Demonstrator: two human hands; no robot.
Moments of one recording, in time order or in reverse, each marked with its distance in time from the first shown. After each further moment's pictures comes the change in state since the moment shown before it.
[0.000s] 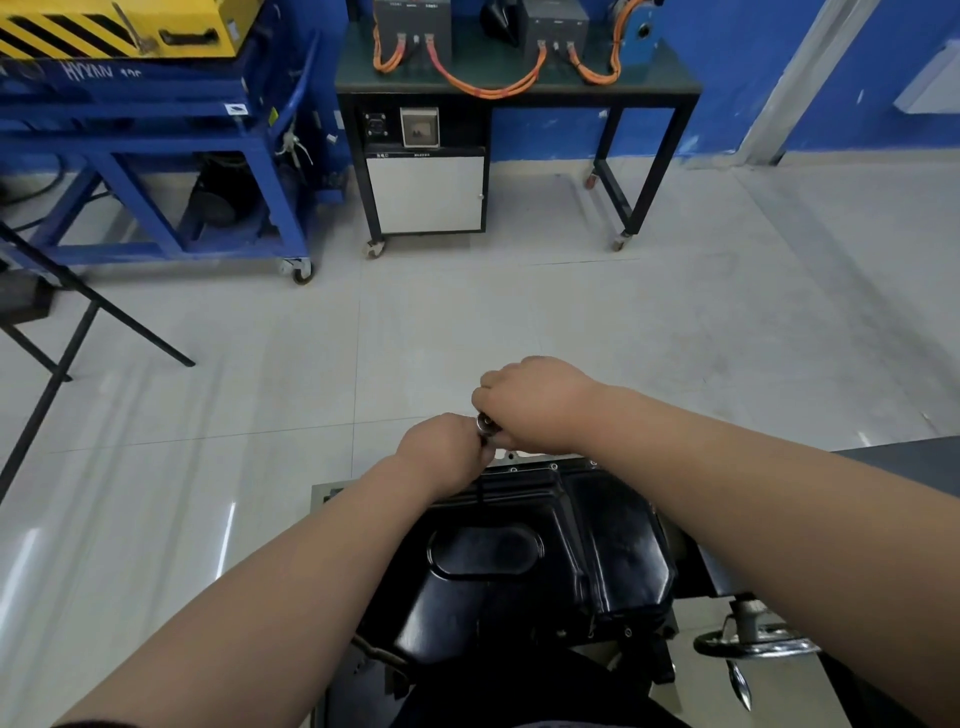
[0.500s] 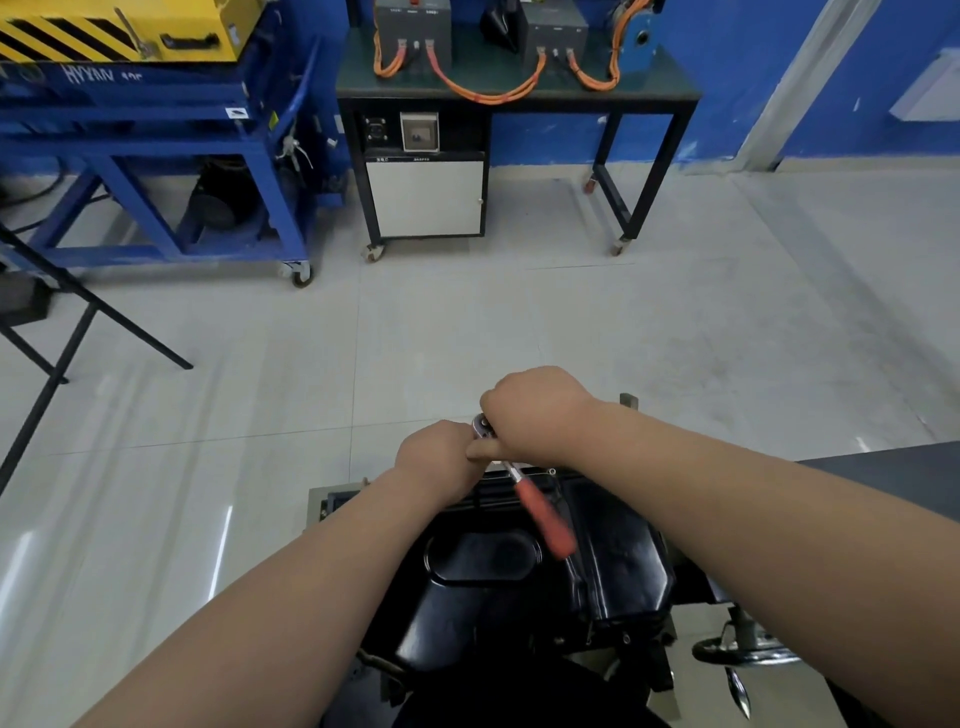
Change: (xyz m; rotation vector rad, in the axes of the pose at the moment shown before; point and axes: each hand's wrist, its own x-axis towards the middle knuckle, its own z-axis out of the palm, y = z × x) left_hand -0.001 0.002 0.003 -0.010 -0.013 -0.109; right_hand 0.001 -0.005 0.006 0.072 0.003 0.129
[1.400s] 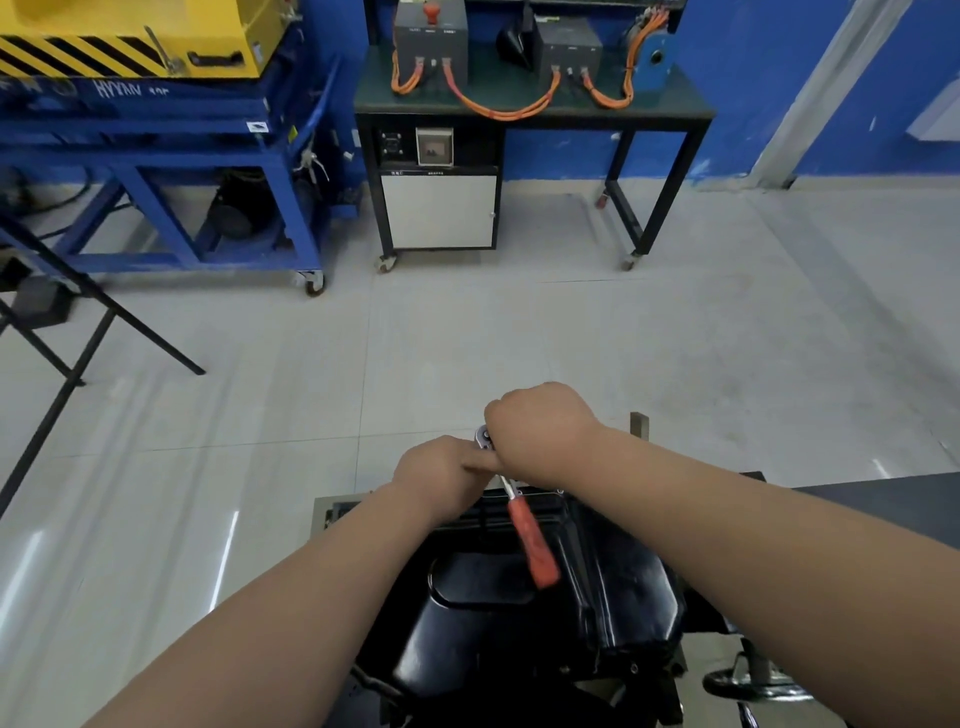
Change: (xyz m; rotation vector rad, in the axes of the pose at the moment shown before) left_hand -0.003 -0.007 -0.003 -0.106 -0.019 -0.026; right_hand 0.005 -0.005 0.001 -0.006 0.055 0.054
